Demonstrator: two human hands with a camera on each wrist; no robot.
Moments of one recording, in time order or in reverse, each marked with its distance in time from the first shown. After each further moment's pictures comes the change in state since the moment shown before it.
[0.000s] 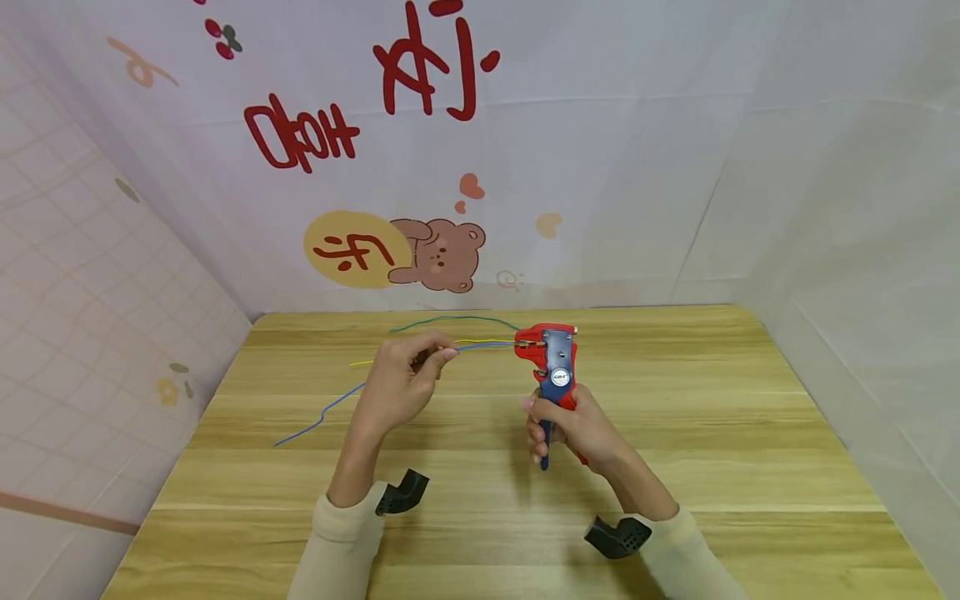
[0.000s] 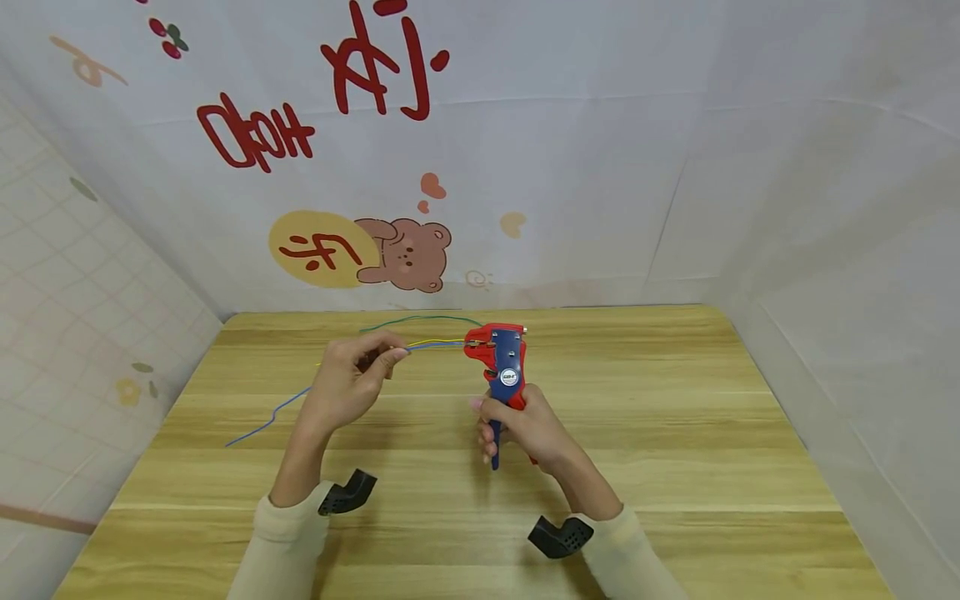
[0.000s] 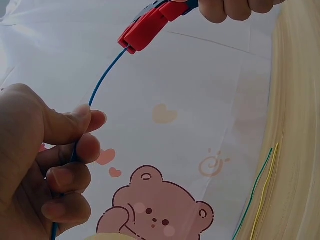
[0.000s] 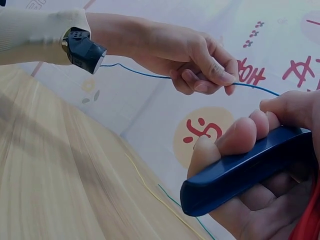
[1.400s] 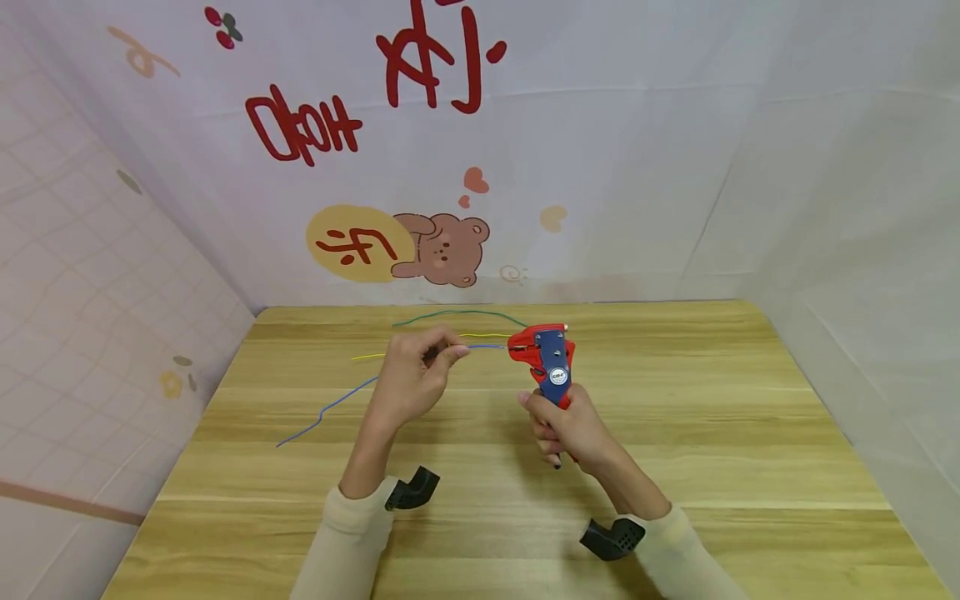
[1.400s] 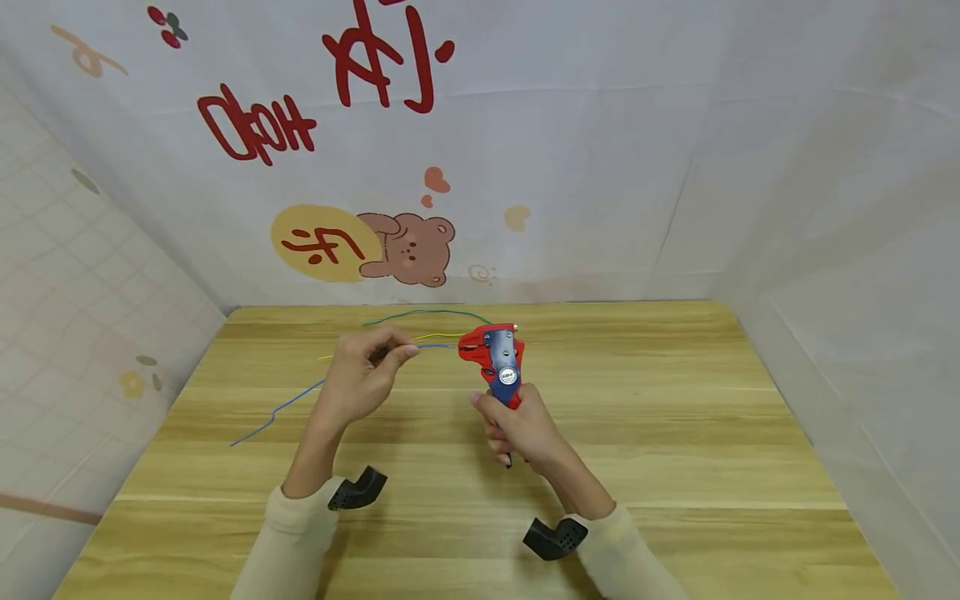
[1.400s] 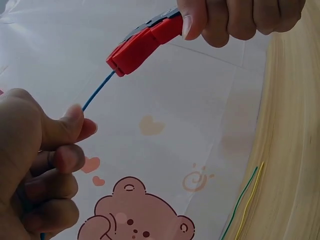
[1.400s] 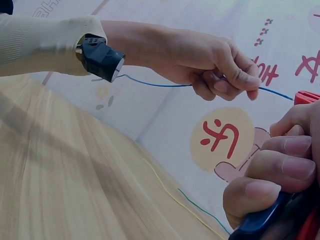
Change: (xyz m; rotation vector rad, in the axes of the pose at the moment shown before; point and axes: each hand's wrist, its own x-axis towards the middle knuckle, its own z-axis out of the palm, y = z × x) left_hand 0.006 0.003 0.010 -0.028 0.036 -0.029; right_hand 0.005 0.008 0.006 -0.032 0.068 0.032
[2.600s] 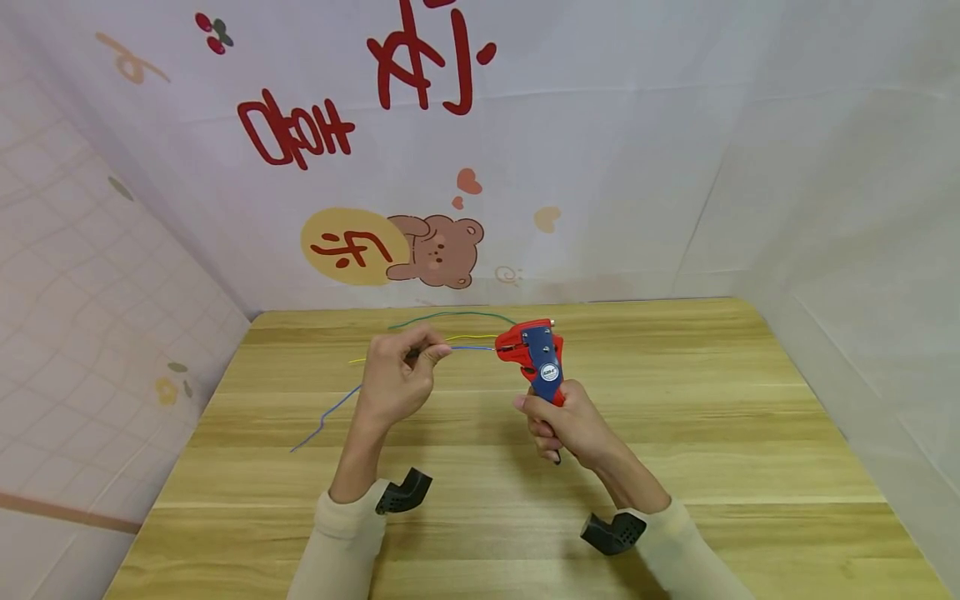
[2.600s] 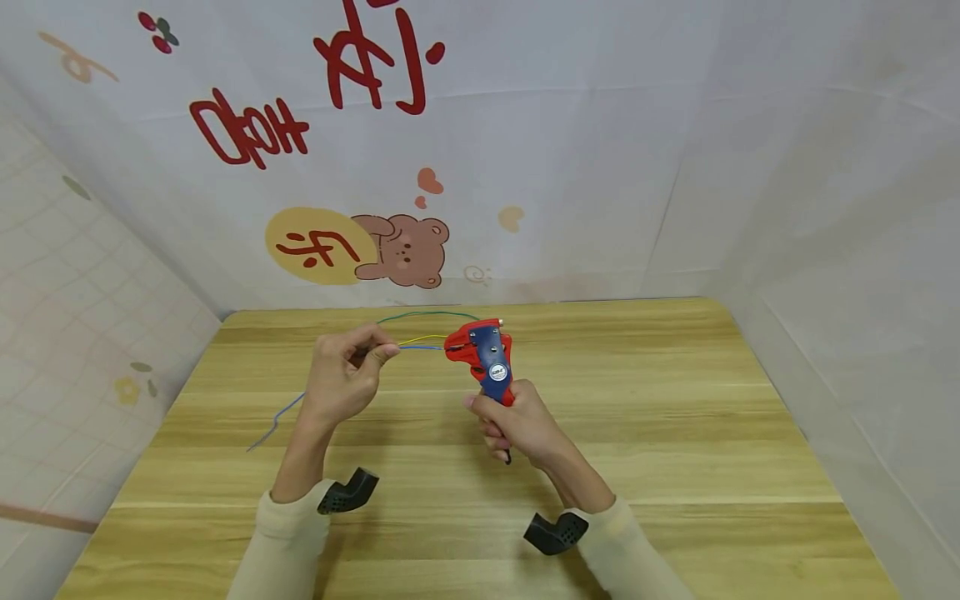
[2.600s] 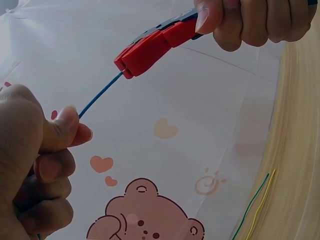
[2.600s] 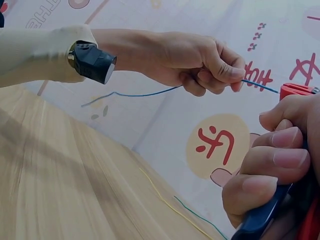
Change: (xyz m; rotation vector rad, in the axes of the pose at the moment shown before) left_hand -0.003 -0.006 -0.008 -0.006 0.108 0.114; right_hand -0.002 -0.007 -0.001 -0.002 -0.038 0.014
